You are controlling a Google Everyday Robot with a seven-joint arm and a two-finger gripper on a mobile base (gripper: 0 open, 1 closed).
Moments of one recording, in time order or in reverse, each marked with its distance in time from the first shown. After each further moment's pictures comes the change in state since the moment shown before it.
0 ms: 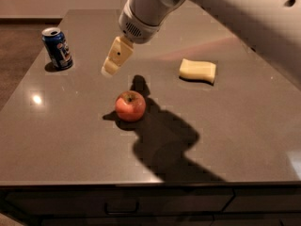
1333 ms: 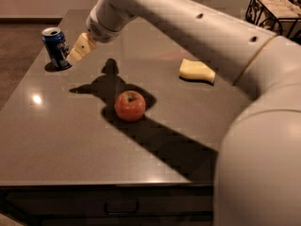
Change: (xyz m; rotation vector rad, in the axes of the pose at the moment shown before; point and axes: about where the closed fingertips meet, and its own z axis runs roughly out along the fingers) arm -0.088 -0.031 0.103 -0.003 -0.155 0.137
